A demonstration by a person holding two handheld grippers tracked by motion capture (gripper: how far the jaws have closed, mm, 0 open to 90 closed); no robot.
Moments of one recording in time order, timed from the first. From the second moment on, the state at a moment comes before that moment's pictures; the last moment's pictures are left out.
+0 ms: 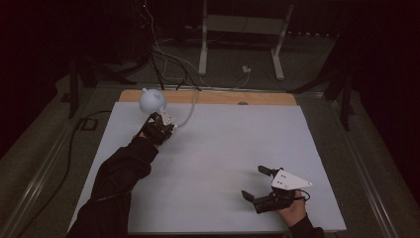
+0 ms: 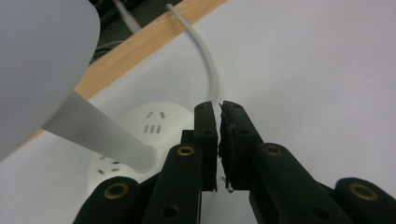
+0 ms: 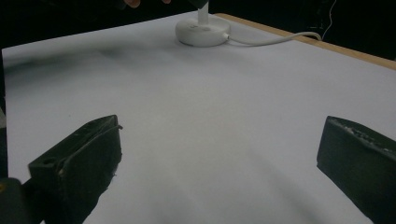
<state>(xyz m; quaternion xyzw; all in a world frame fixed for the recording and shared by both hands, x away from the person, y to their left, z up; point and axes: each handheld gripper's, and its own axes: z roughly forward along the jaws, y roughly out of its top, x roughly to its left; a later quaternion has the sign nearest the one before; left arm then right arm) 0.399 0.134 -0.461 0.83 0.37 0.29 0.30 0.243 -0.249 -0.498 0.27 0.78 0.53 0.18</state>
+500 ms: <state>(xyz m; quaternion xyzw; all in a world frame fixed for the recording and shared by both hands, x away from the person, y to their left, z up) 0.384 0.137 -0.455 0.84 0.39 0.22 0.30 0.243 -0.248 -0.499 0.27 0.78 0.53 0.18</state>
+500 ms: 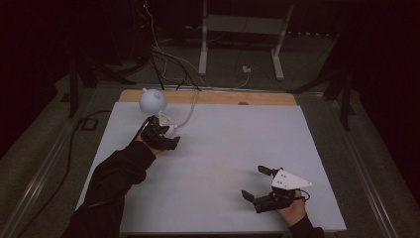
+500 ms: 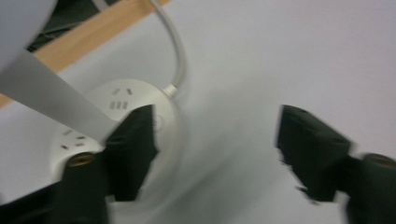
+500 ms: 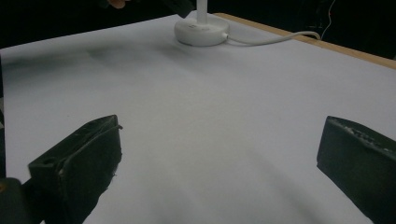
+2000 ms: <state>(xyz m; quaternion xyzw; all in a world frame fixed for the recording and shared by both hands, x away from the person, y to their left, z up) 0.290 0.192 -0.470 0.85 0.32 0.09 0.40 0.244 -0.247 -0.500 0.27 0.79 0.52 0.18</state>
